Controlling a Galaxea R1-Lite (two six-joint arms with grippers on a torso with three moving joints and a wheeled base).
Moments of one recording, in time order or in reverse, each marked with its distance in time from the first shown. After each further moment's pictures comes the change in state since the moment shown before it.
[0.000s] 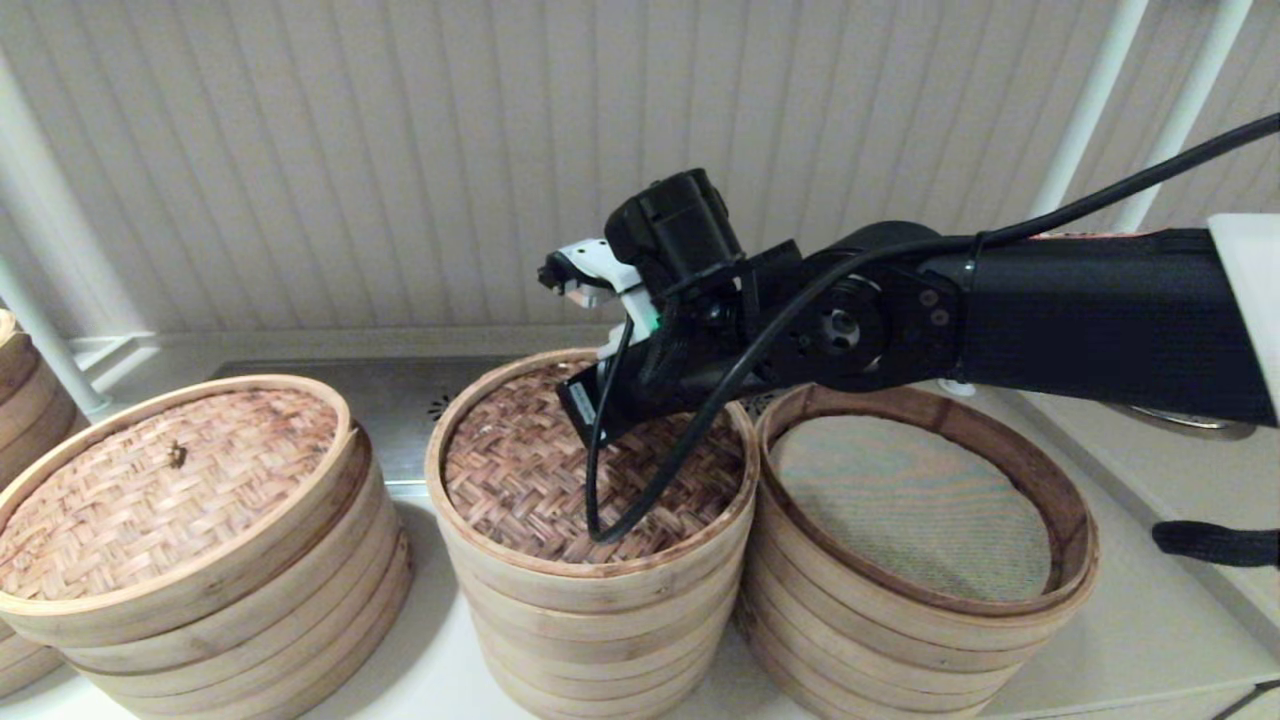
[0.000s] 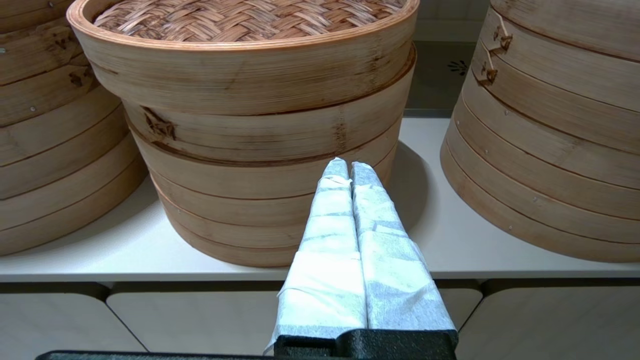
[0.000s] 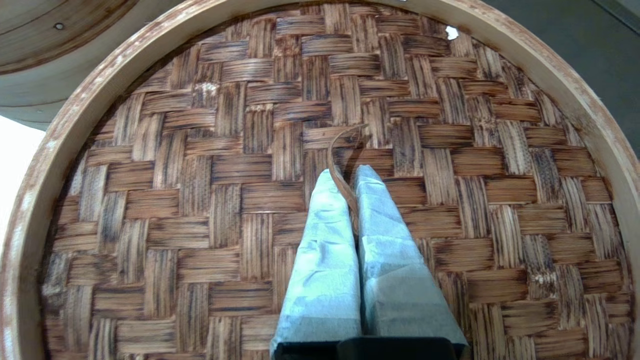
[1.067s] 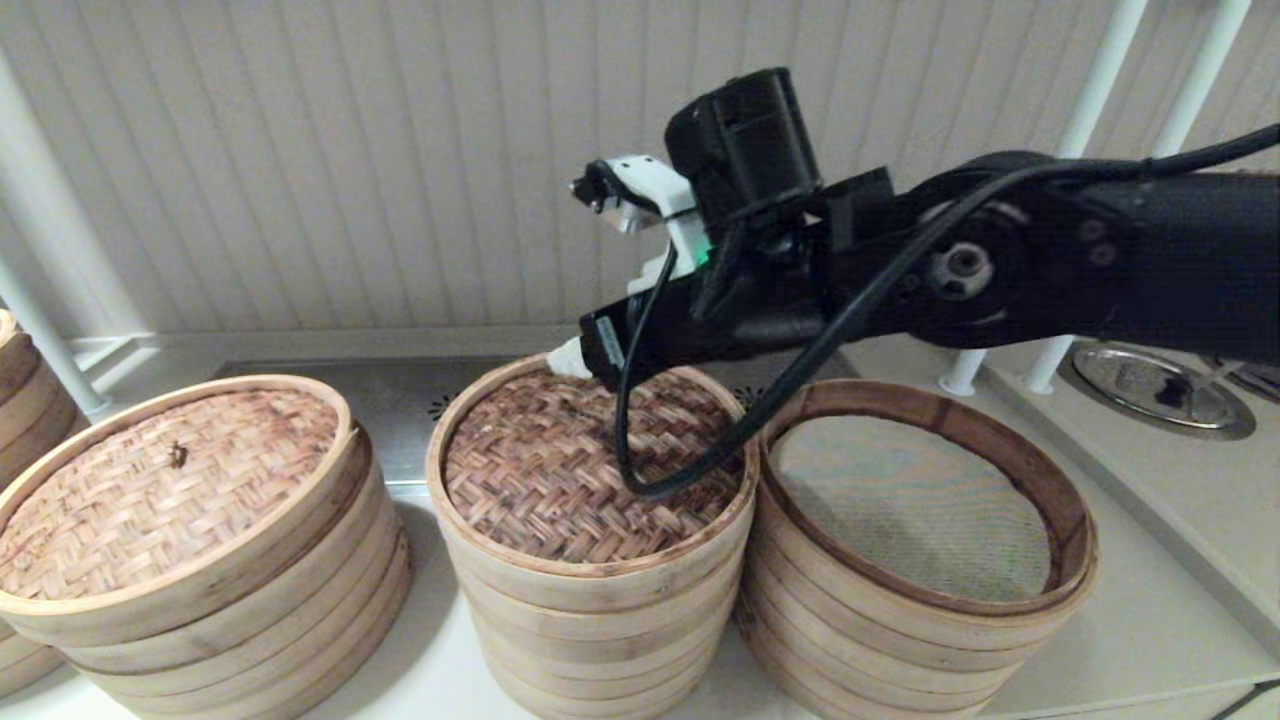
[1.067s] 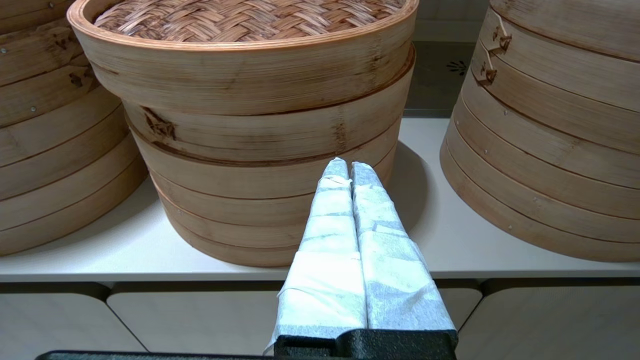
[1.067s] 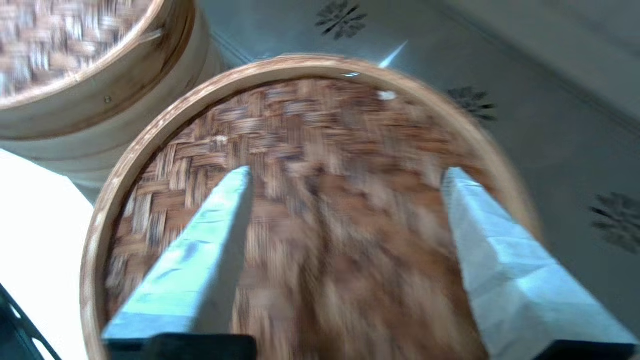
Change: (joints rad) left arm 0.000 0.000 0.000 0.000 0.000 0.000; right arm -0.012 -0.125 0.036 -0.049 -0.029 0.015
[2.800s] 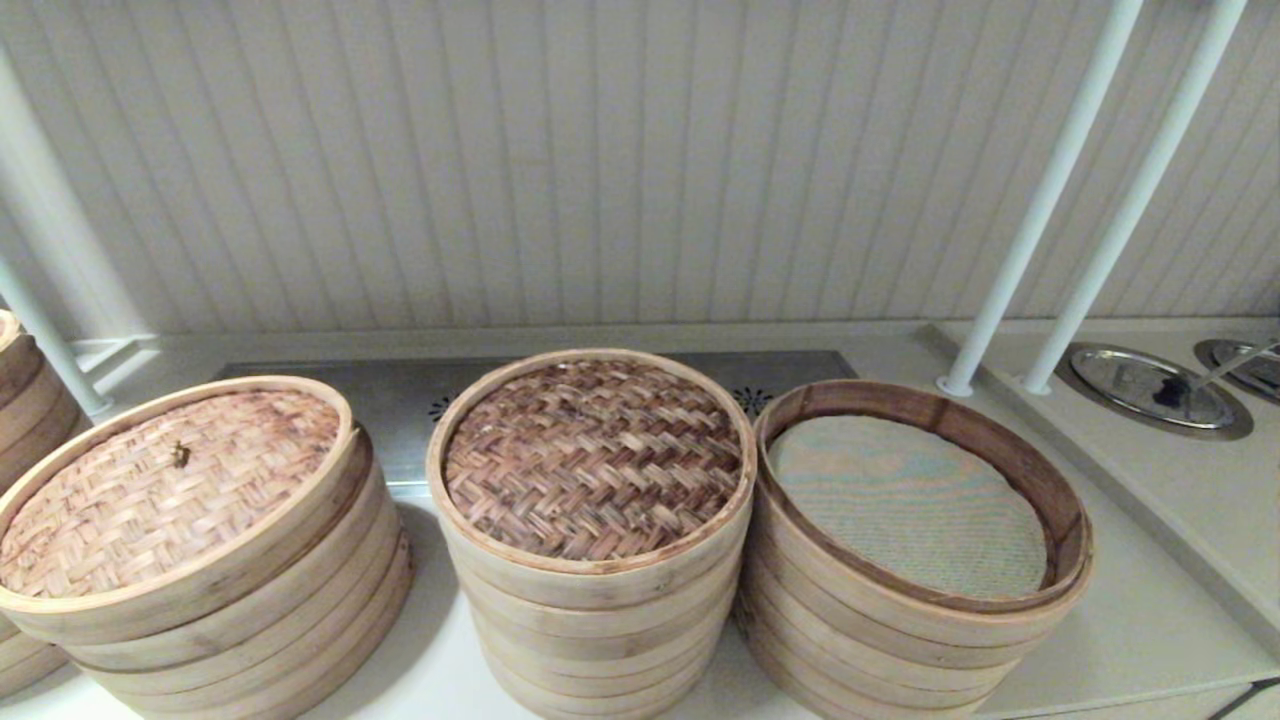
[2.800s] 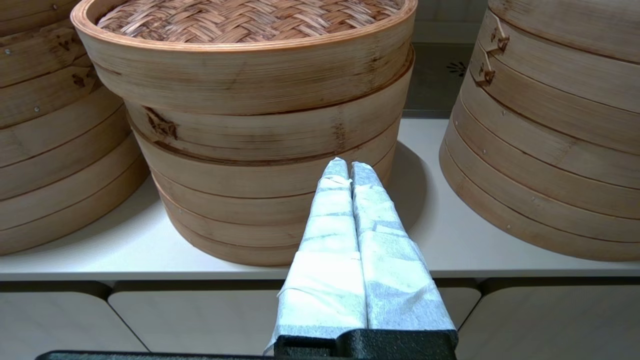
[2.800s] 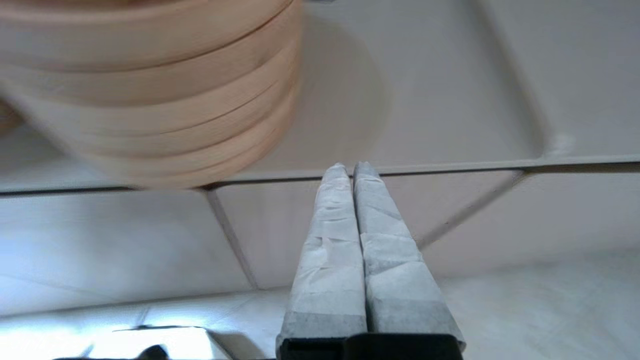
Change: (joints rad) left arm 0.000 0.000 0.000 0.000 0.000 0.000; right arm -0.674 -1.616 1.608 -0.062 -0.193 -0.004
